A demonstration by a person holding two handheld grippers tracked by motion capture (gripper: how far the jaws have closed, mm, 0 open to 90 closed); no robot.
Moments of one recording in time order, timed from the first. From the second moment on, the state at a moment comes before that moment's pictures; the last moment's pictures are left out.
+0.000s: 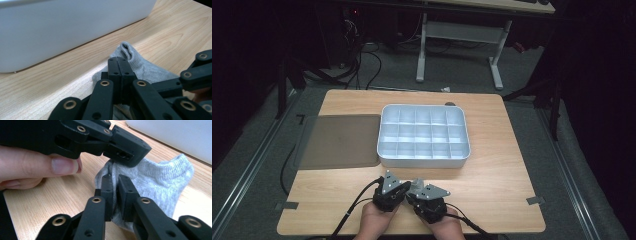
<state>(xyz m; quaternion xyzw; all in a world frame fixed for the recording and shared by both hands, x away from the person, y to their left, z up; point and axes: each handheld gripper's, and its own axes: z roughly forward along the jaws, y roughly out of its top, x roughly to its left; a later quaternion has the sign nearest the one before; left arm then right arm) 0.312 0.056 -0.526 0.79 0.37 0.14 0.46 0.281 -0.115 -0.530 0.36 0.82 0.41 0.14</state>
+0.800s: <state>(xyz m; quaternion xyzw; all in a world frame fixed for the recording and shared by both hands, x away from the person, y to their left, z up) 0.311 0.055 -0.528 0.79 0.38 0.14 0.47 0.281 -0.149 -0.514 0.39 0.80 0.43 0.15</state>
